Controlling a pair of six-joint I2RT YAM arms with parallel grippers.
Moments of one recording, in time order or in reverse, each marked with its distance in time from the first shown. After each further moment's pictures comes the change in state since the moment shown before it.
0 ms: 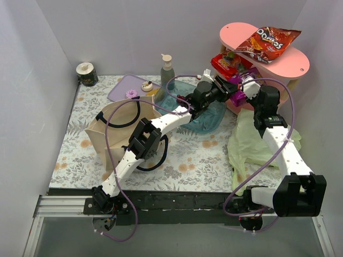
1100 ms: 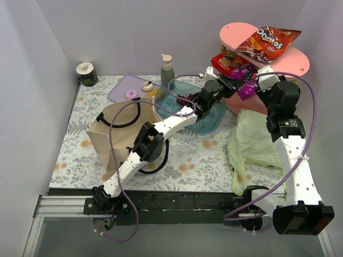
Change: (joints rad) left arm -0.050 0.051 0.211 -0.119 -0.216 0.011; right arm -0.031 -0.165 0.180 -0.176 -0.049 0.145
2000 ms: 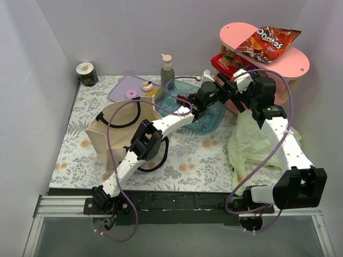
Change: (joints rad) left arm 0.028 -0.021 -0.132 0.026 0.063 -0.011; right arm 0.082 0.234 -0.008 0.008 -0.271 0.067
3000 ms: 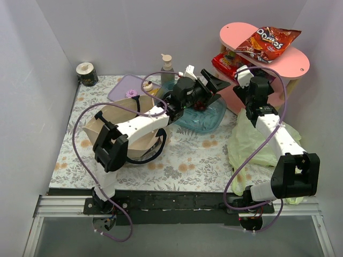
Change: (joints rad) left arm 0.032 -0.587 -0.620 -0.023 0.145 0.027; right arm 0.014 0.119 -0.057 0.303 0.325 -0.029
